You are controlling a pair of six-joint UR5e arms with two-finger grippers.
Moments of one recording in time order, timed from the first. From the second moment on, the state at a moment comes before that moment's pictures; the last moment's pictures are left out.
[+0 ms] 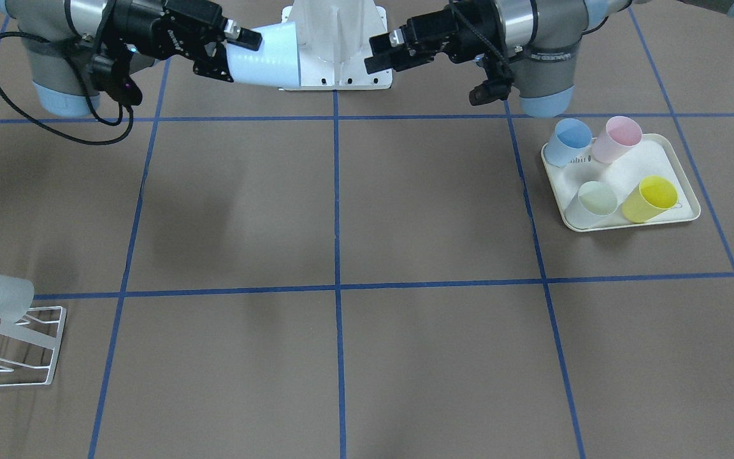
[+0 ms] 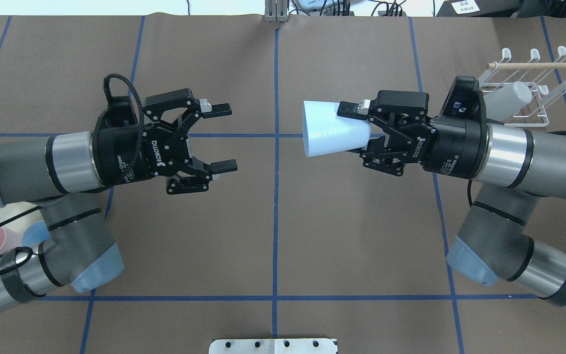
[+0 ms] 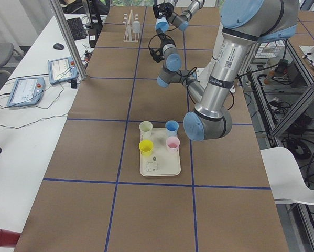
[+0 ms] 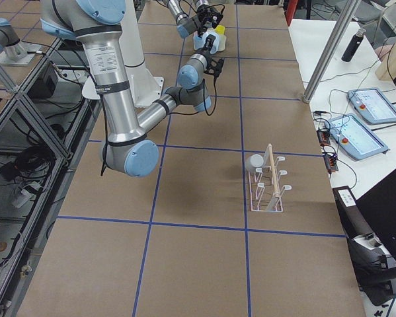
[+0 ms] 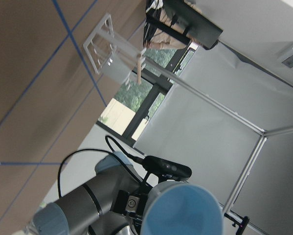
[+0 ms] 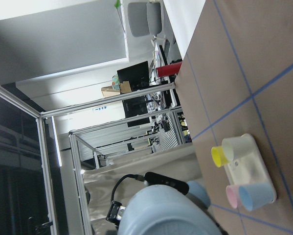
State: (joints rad) left arm -0.62 -1.96 -1.74 -3.21 -1.82 -2.41; right arm 0.67 -1.32 1.82 0.06 1.80 2.11
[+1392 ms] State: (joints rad) left arm -1.02 -1.72 -1.74 -2.55 -2.11 -1.40; right arm 1.16 -1.62 1.72 -0.52 1.81 0.93
